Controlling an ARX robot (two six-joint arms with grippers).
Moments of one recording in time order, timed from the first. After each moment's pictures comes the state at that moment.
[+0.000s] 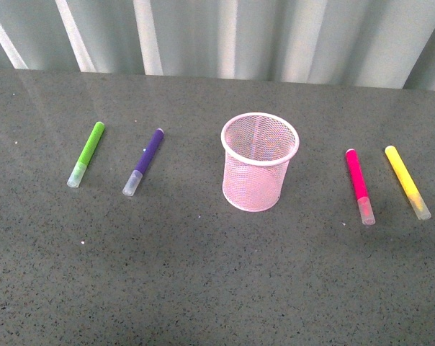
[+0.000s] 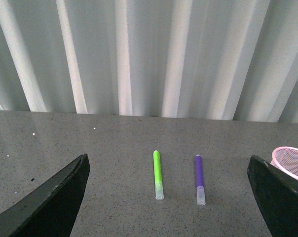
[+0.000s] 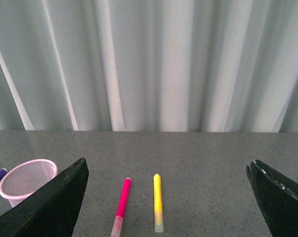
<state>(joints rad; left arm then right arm) 0.00 0.00 0.02 0.00 0.00 0.00 0.00 0.00 0.02 0.00 0.00 0.00</state>
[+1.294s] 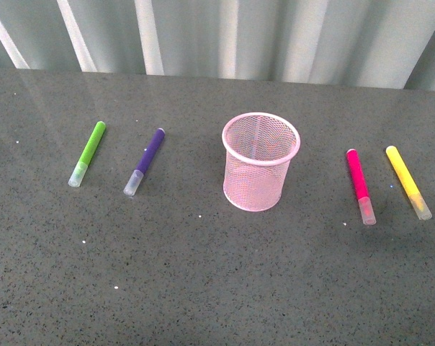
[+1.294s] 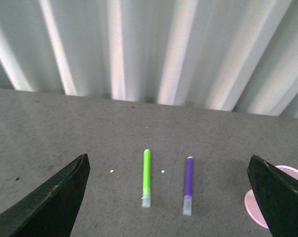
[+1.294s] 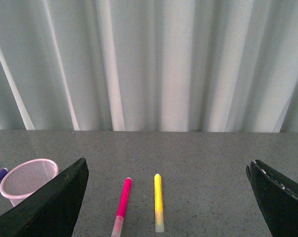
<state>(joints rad) -0.11 0.79 0.49 0.11 -0.11 -0.08 0.00 0.00 0.02 0.00 0.00 0.00</state>
